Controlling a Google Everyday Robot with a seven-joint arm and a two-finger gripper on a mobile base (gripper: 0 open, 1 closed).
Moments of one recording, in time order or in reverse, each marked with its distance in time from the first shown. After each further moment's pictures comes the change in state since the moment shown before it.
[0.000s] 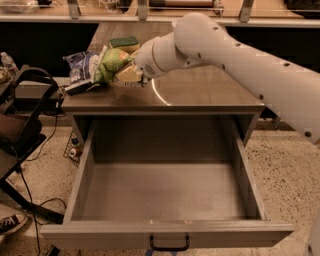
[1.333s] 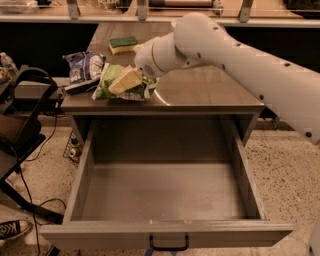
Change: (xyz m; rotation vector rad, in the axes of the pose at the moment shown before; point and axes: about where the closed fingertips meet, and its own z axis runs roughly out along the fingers) arm -0.003 0.006 0.003 -0.012 -0.004 -0.001
